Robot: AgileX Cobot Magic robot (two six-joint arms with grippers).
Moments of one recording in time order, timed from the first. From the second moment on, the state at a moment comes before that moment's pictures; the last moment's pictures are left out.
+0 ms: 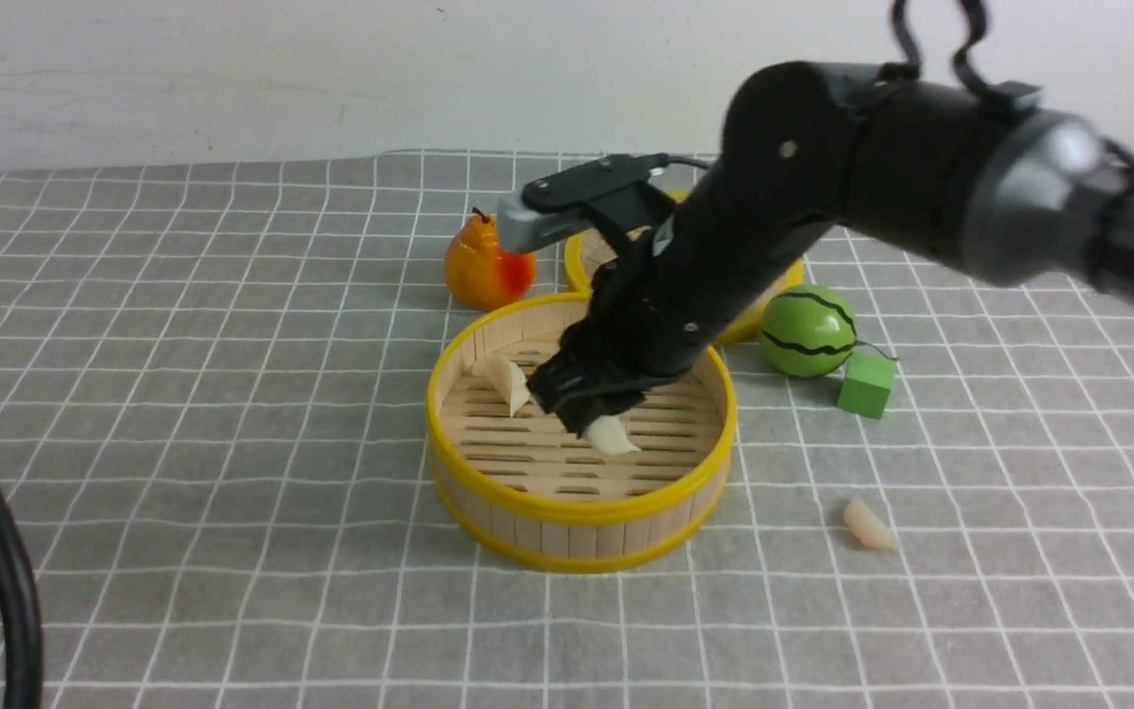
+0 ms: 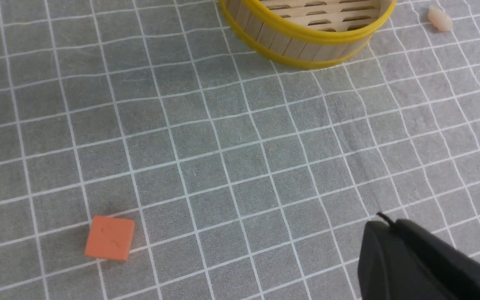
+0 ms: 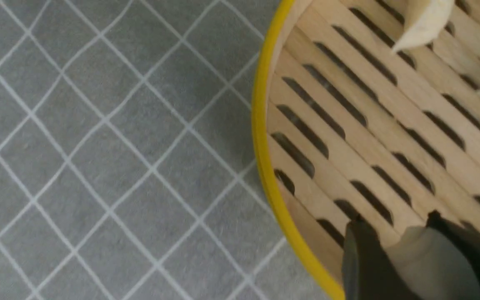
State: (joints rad) right arm 0.58 2.01 -1.76 0.29 0.90 -0.22; left arm -0.50 0.69 -1.07 -0.02 1.22 -0.29
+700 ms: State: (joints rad) right arm 0.60 2.30 -2.10 0.12 1.02 -0.01; left arm -0.50 0.69 -1.07 0.03 1.24 -0.29
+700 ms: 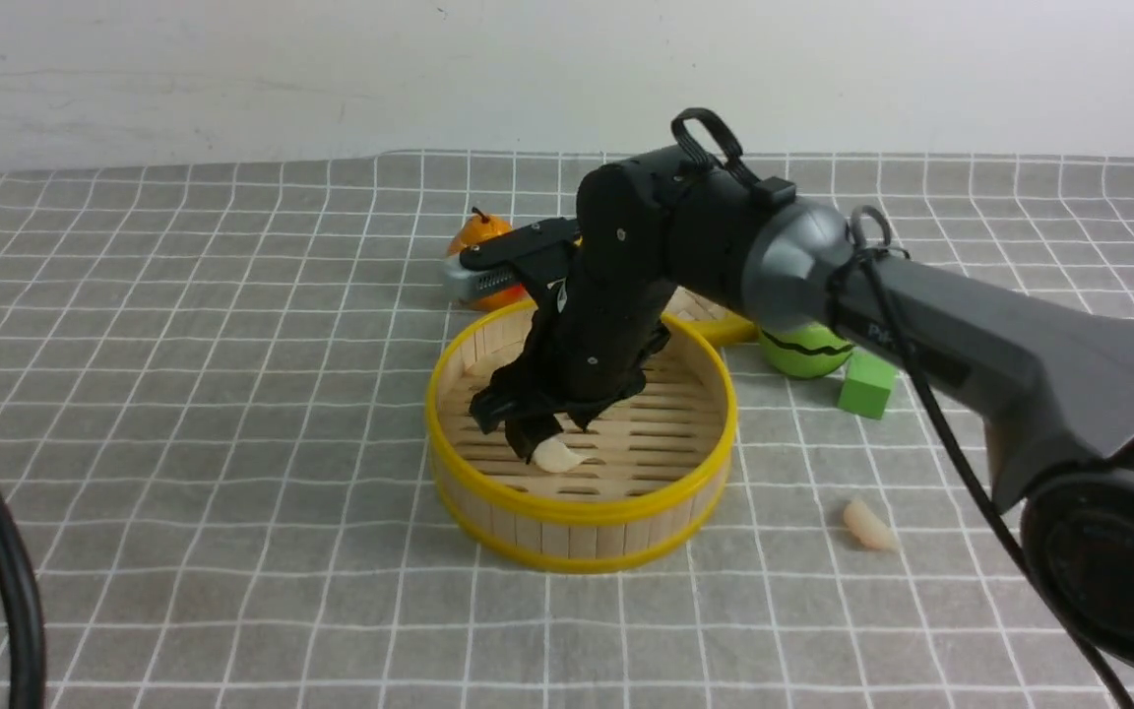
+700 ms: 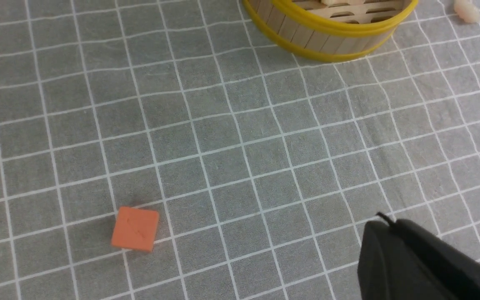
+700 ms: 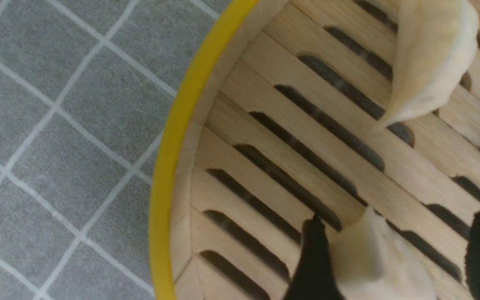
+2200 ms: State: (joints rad) right arm 0.30 2.01 -1.40 0.00 0.87 -0.02; left arm -0.50 0.69 -1.07 0.01 1.09 -0.29
